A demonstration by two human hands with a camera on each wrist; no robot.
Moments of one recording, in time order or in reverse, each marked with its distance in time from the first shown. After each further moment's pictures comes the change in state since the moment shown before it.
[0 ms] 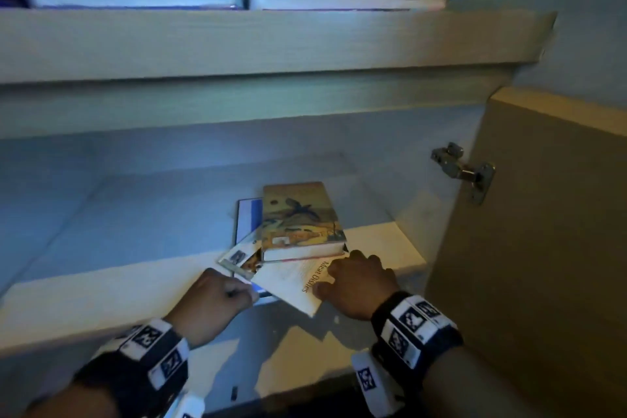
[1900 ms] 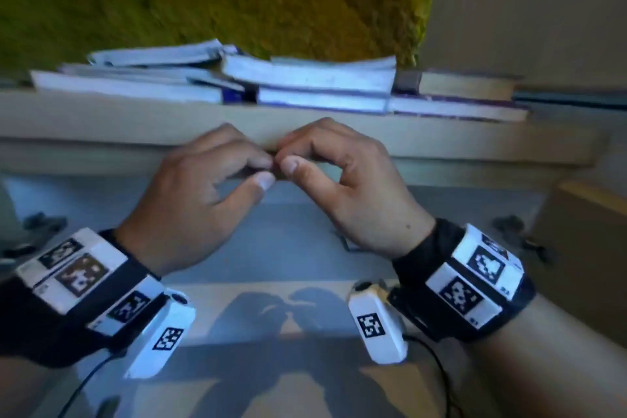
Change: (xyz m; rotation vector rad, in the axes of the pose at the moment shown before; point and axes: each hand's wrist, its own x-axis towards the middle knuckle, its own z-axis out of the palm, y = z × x) left_hand -0.123 0.088 -0.230 0.164 0.747 0.703; right_hand -0.126 -0.198 -0.179 0.483 0.848 -1.110
